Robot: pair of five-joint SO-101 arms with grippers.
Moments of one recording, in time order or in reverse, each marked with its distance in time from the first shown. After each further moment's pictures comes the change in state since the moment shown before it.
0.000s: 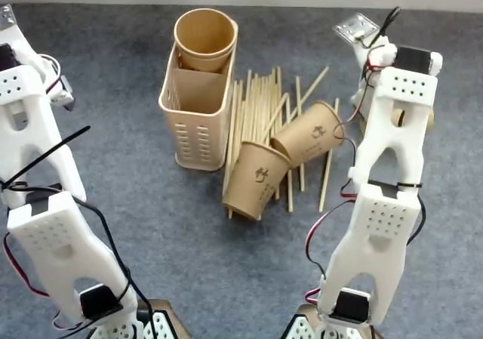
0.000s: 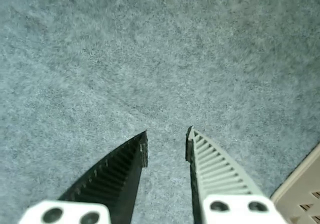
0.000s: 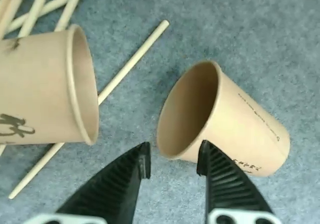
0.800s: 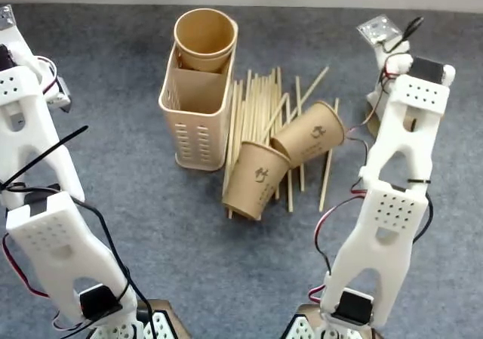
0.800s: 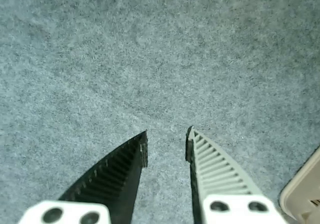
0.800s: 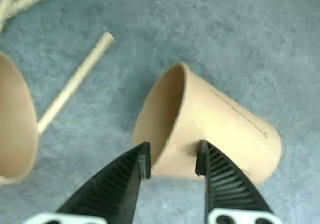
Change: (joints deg) left arm -0.6 0.0 0.0 0.0 -3.5; right arm 5.7 9.5 -5.8 -8.4 0.1
